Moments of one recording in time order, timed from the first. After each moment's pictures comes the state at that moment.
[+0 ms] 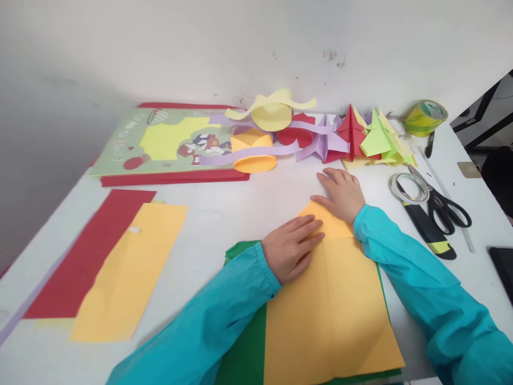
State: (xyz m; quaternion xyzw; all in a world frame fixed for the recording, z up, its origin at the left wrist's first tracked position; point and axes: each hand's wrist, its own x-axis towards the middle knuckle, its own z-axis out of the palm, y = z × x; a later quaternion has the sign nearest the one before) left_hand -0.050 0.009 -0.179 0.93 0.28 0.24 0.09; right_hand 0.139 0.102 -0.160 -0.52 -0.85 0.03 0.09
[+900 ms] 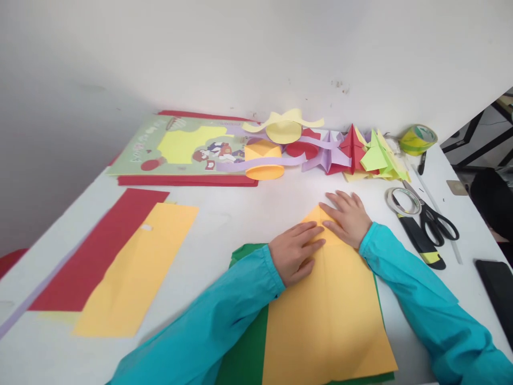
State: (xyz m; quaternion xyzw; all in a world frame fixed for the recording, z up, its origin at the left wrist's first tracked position) left_hand -0.050 0.009 -0.186 0.92 0.29 0.25 0.12; right_hand 0.166 0.072 -0.160 -0.43 -0.90 0.02 0.06
